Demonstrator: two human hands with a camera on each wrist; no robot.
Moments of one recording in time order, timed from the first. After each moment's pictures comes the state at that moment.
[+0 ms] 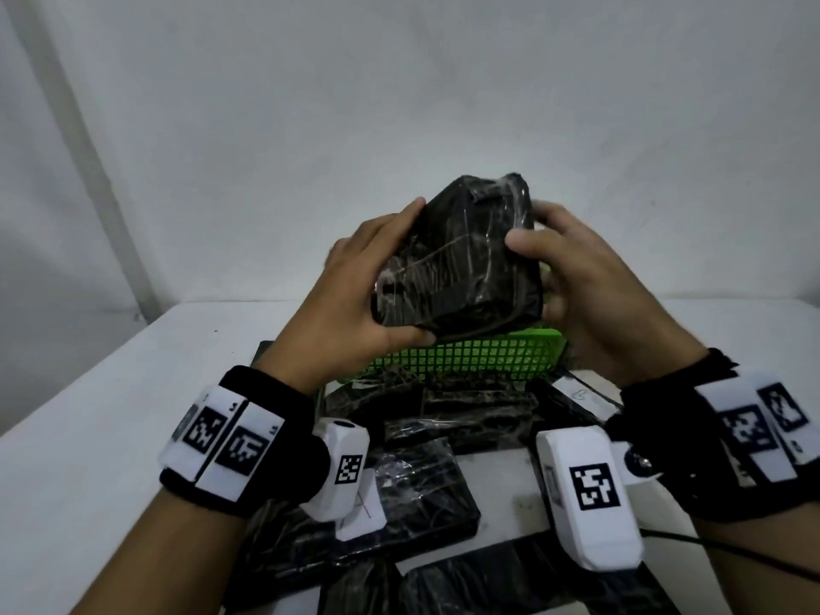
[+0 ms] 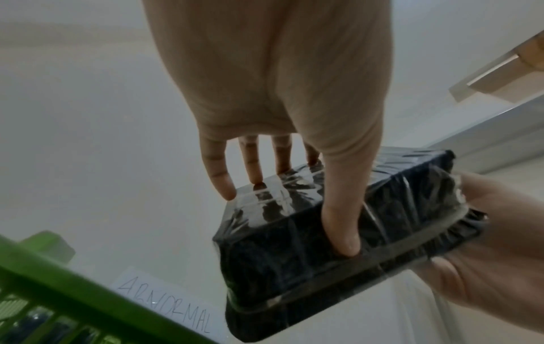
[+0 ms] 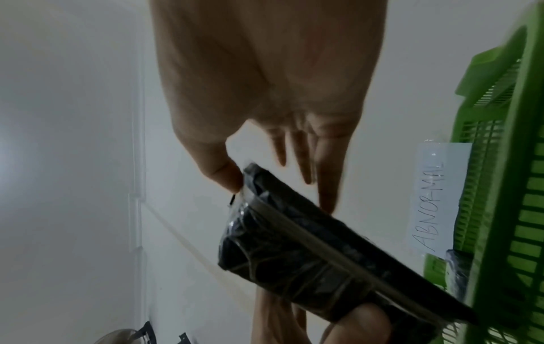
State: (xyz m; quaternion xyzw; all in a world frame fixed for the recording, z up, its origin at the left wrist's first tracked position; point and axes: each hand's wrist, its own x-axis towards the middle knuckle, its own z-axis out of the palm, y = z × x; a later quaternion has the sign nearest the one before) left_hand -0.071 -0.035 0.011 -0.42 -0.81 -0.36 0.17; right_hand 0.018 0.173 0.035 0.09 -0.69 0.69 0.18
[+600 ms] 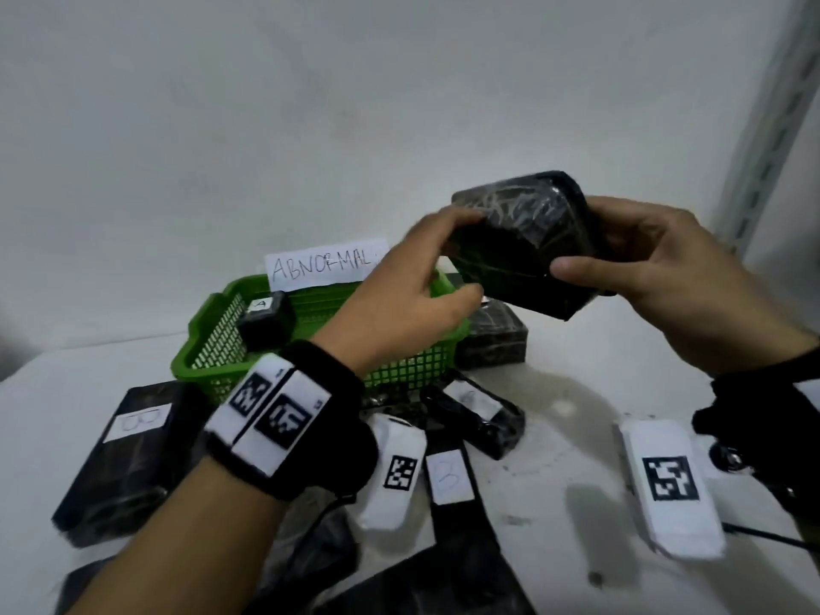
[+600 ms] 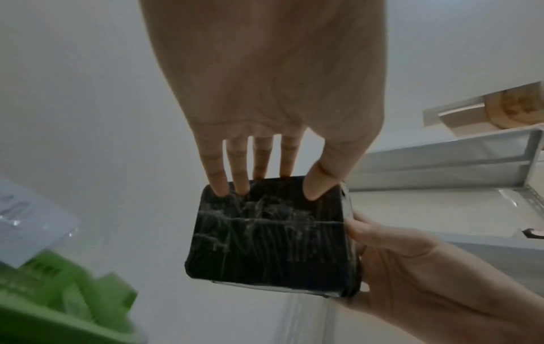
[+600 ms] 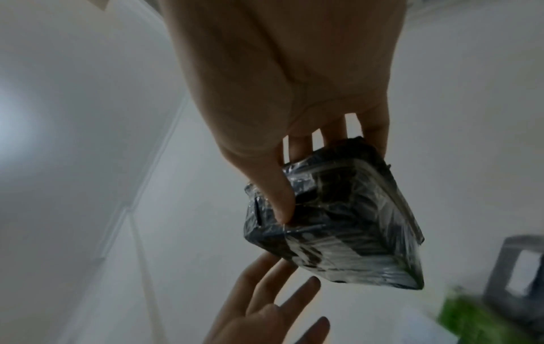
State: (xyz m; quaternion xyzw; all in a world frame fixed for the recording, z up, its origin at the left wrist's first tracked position) left_hand -0.031 0.115 0.040 -0.51 -0.75 -0.41 0.06; right_hand 0.092 0.306 0.046 0.05 -0.77 0.54 0.33
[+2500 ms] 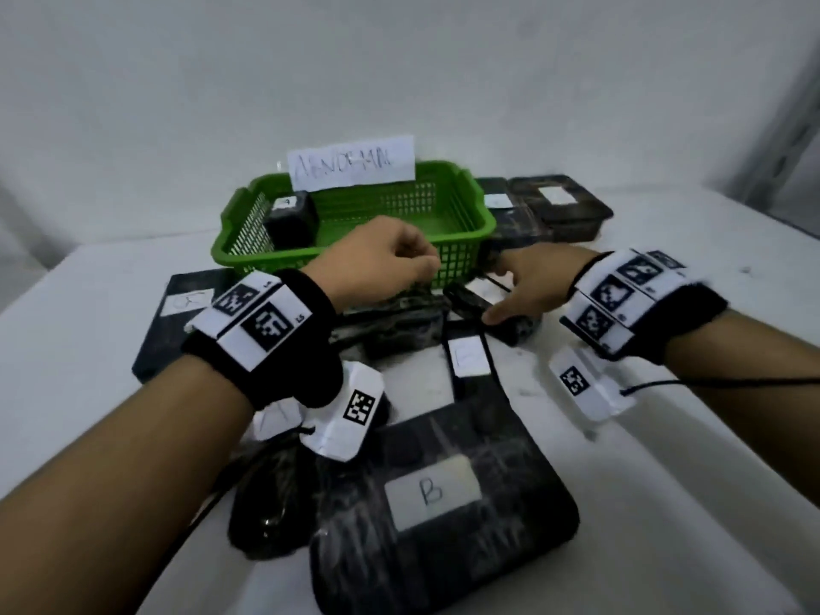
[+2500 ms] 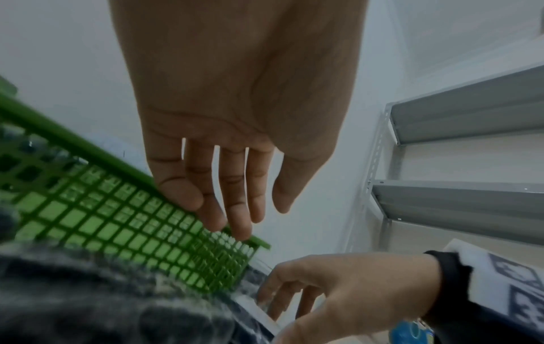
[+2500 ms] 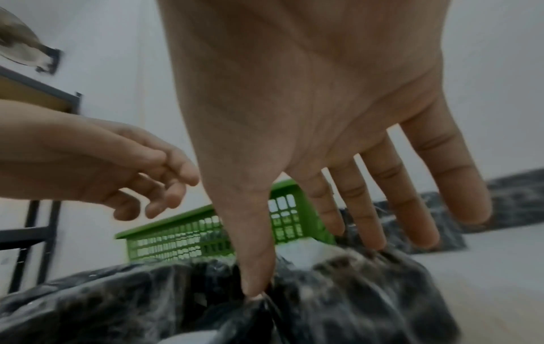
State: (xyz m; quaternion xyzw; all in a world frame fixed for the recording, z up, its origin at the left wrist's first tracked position) left_hand -0.037 0.066 -0.004 -0.35 -0.87 -0.33 -0.10; right_hand 0.023 0.269 -0.023 -0.13 -0.98 0.03 -0.13
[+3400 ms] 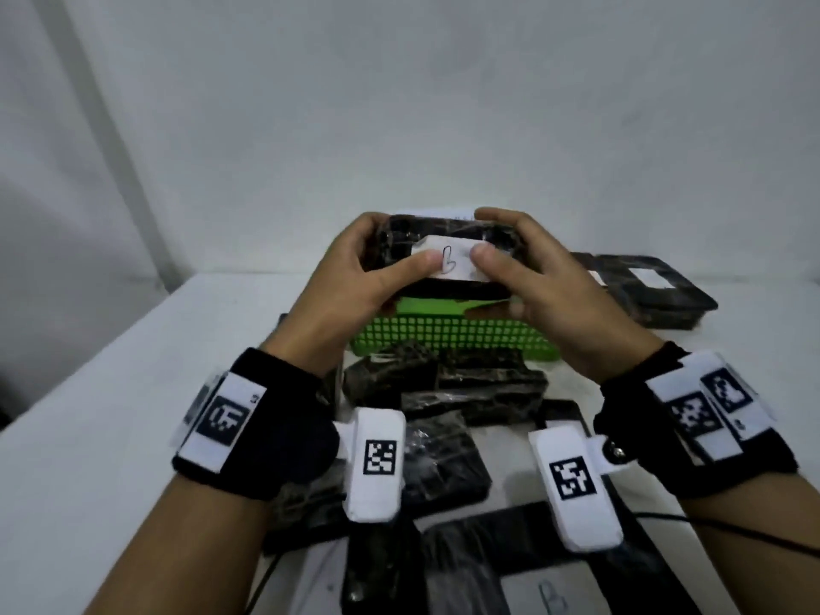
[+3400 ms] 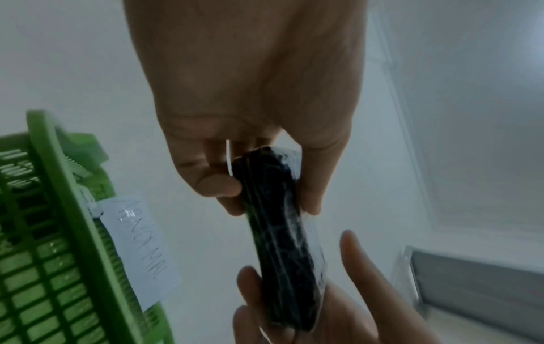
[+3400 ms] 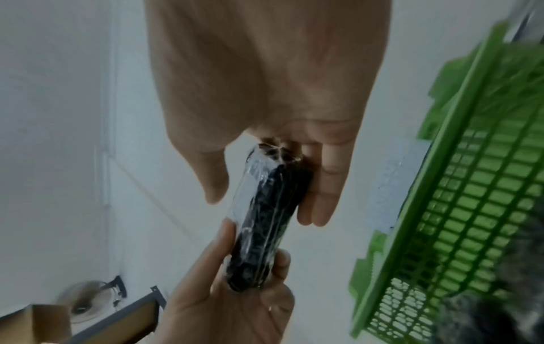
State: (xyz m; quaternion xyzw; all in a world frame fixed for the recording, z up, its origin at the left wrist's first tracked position) left_hand -0.048 -0.034 0.022 -0.25 -0.69 -0.68 0.00; right_hand 0.009 0.152 0.019 0.08 -0.76 0.63 0.14
